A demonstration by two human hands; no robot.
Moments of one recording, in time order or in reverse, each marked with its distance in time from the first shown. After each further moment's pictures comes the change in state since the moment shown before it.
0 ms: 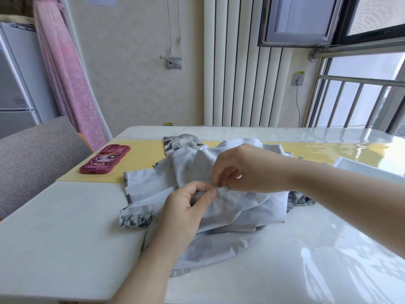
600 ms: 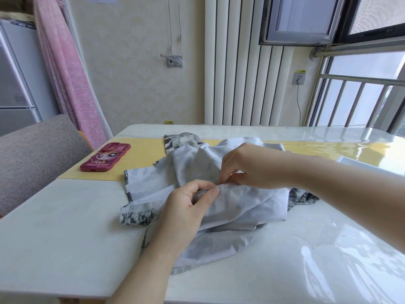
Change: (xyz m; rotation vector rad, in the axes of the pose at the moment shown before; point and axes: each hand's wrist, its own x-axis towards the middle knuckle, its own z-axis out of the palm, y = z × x) left_hand -0.001 0.002 0.000 0.036 0.018 0.001; right_hand 0.006 0.011 -0.002 -0.277 -0.104 -0.002
